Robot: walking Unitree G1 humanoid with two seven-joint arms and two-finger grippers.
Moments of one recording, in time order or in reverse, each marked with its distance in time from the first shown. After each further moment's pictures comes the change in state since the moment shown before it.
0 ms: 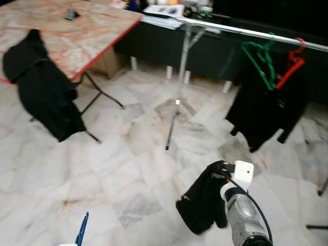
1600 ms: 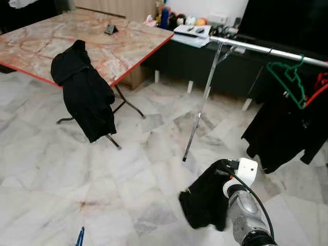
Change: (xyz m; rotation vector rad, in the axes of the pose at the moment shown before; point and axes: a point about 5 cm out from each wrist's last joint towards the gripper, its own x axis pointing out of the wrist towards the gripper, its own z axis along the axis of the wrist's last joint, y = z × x) left arm -0.005 -0.002 -0.020 -0.112 0.092 0.030; right arm 0.006 0.000 0.007 0.051 -0.003 -0.048
